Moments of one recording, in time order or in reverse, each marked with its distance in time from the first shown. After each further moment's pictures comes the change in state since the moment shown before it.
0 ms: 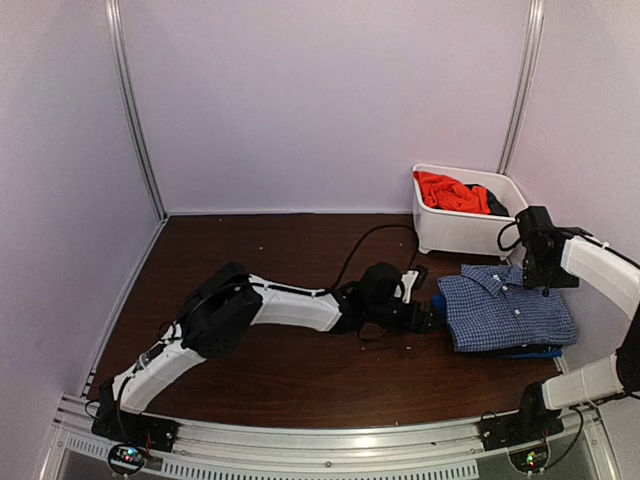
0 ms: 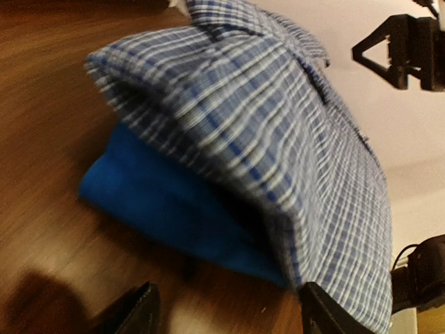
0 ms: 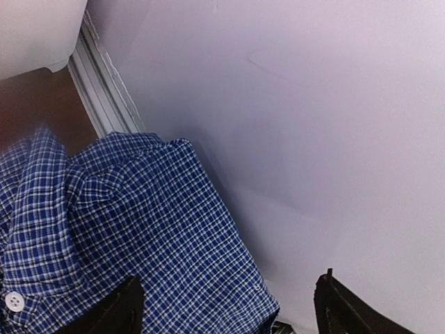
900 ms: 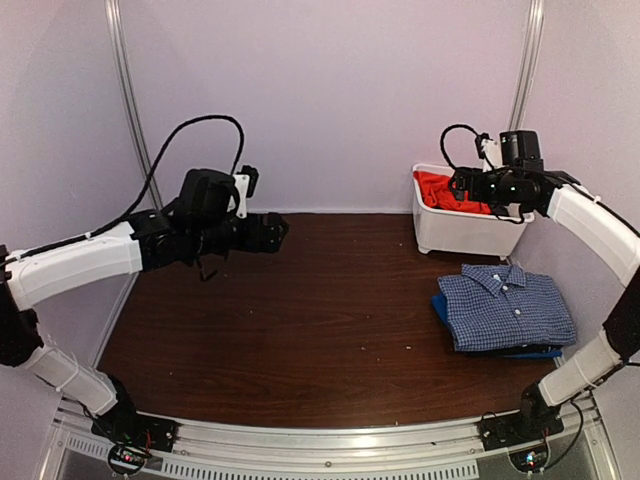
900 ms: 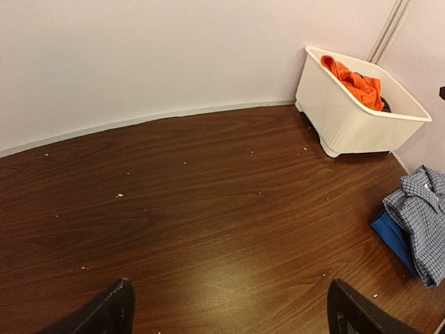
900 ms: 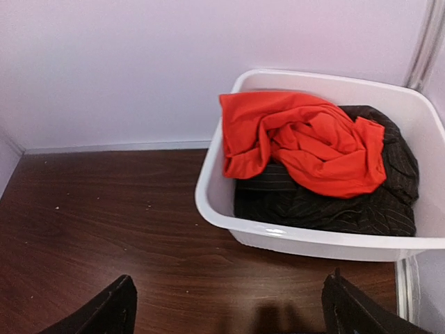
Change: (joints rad) left arm 0.295 -1.214 -0.858 -0.502 -0.620 0.299; right arm 0.153 0.174 0.455 0.326 -0.820 -0.085
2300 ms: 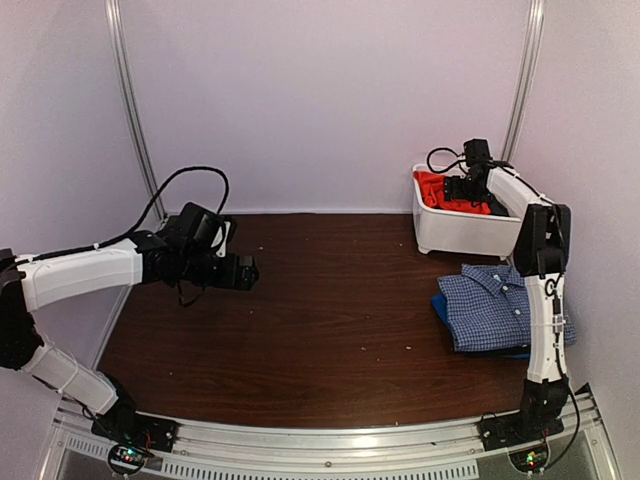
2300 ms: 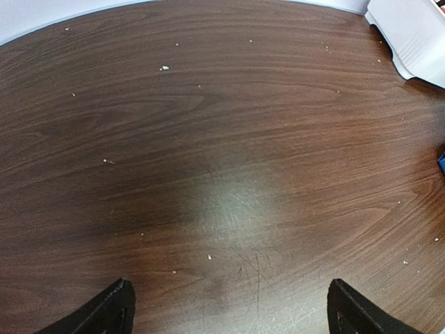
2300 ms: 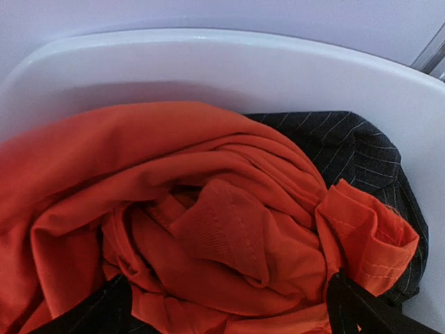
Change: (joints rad) left arm 0.173 -0.064 -0.228 -0.162 0.138 -0.048; right arm -0.143 0.991 0.965 -0.193 0.151 -0.117
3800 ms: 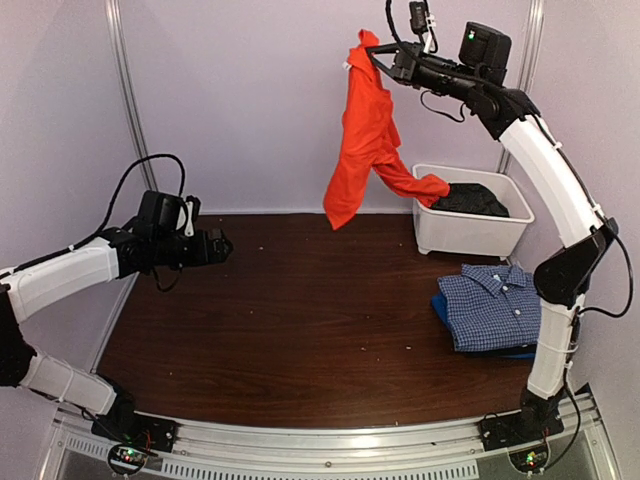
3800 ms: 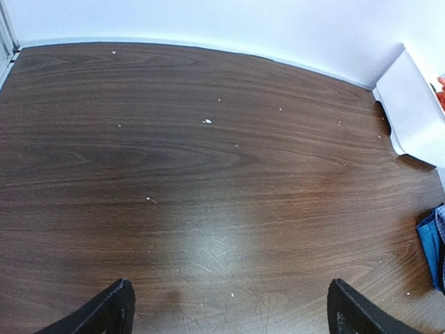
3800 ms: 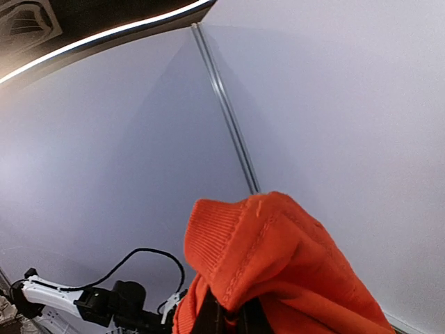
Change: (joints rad) left arm 0.197 -0.087 -0.029 0.098 0.111 -0.039; right arm 0.389 -0.464 0.124 0.299 -0.708 0.343
